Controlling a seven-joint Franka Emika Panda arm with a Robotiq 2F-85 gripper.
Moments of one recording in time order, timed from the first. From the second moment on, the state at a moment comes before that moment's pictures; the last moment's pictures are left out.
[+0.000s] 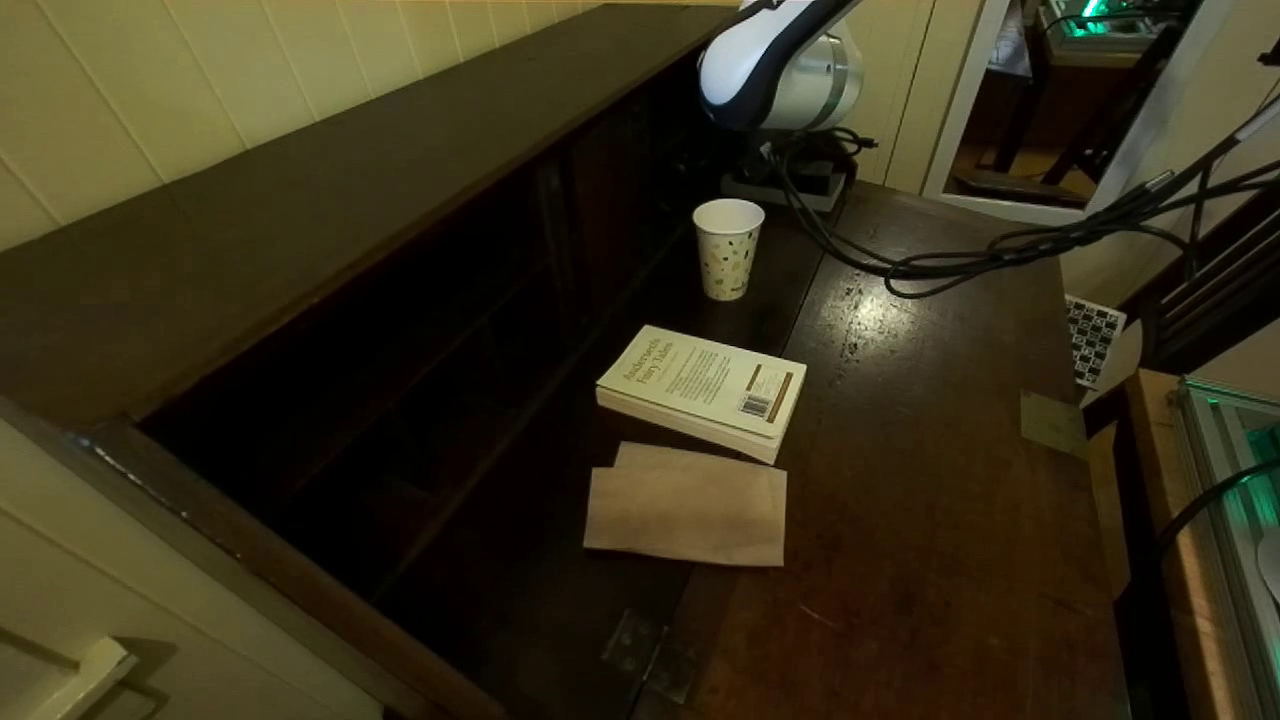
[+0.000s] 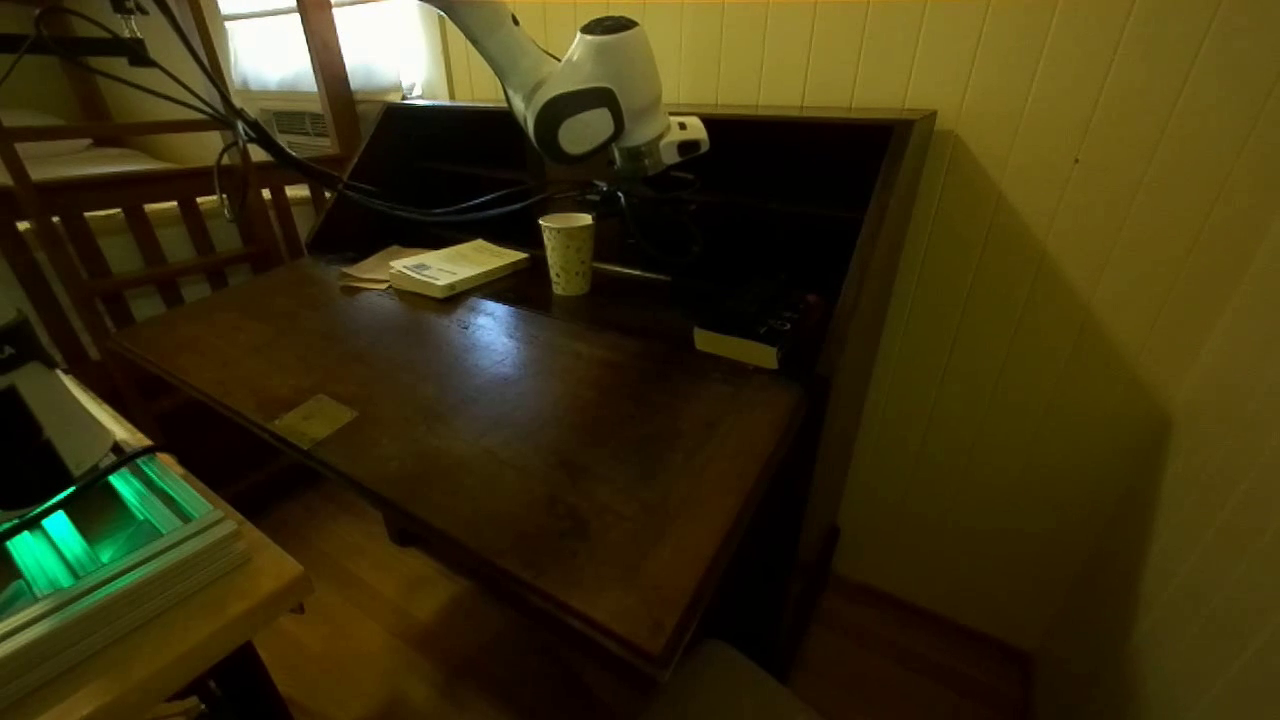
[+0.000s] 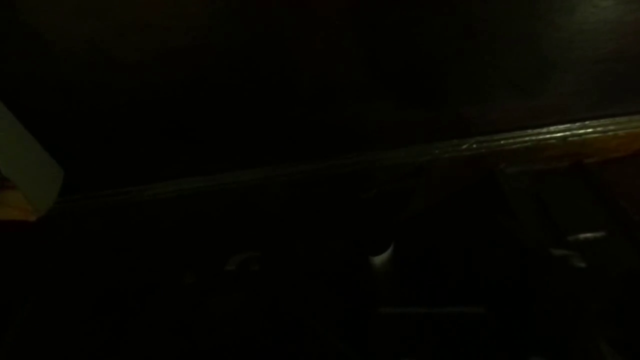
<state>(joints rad) -0.52 0.74 0.16 -1.66 0.22 2.85 -0.50</state>
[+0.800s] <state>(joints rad) -0.54 0.78 0.19 -1.66 0.21 2.94 -0.50</state>
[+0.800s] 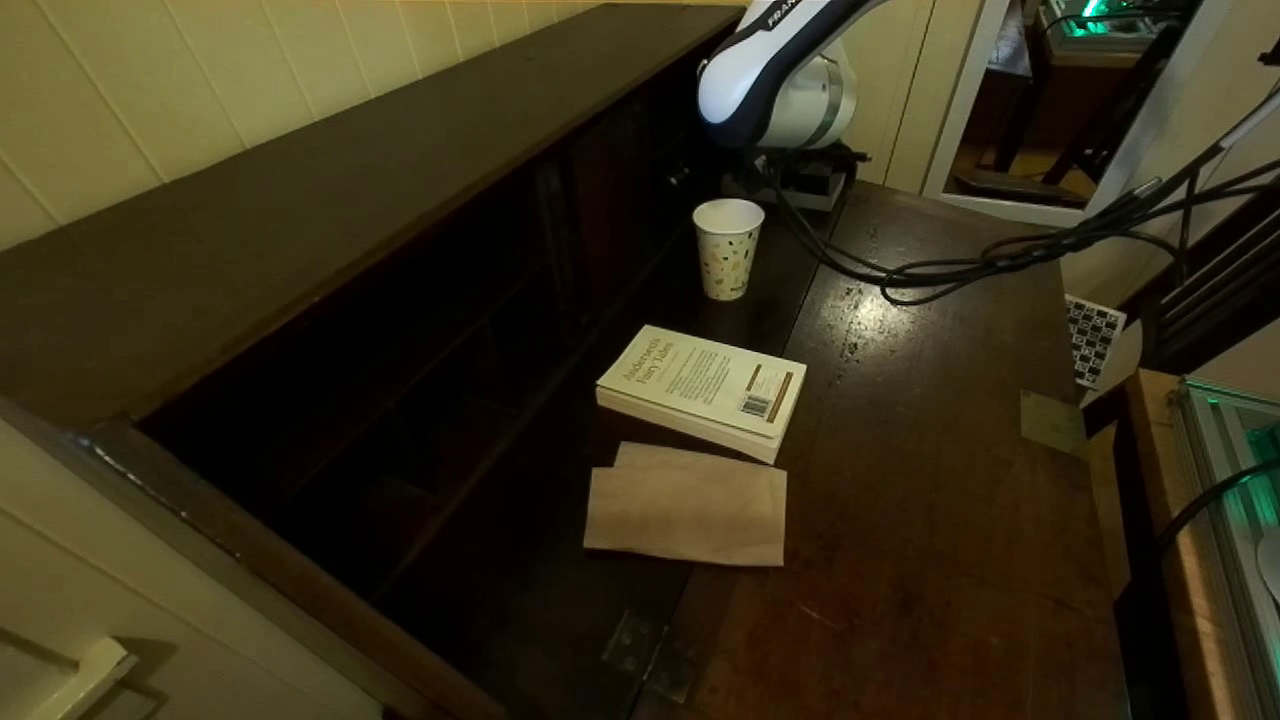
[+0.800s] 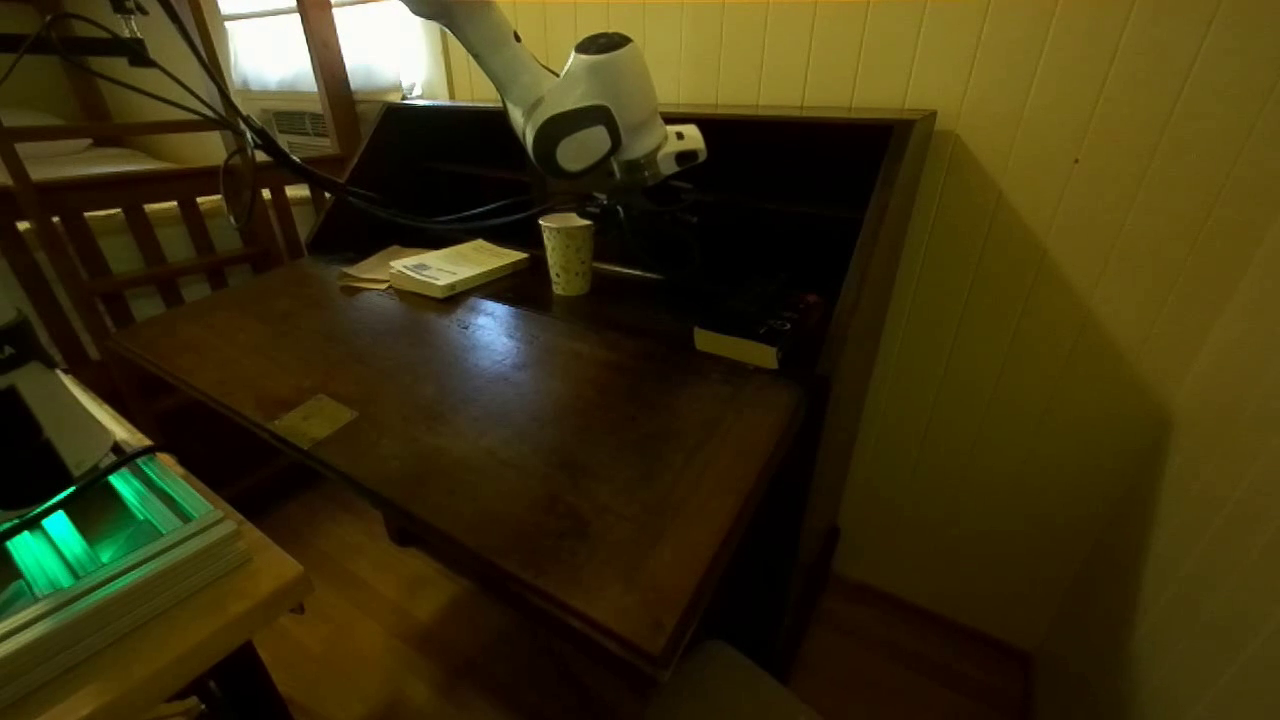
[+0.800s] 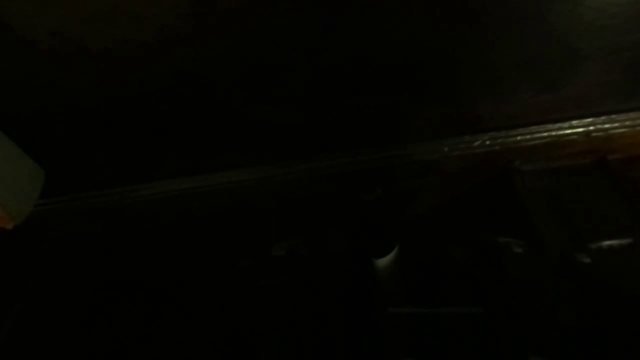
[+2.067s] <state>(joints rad) -0.54 0.78 0.17 -1.65 0.18 2.92 -0.48</state>
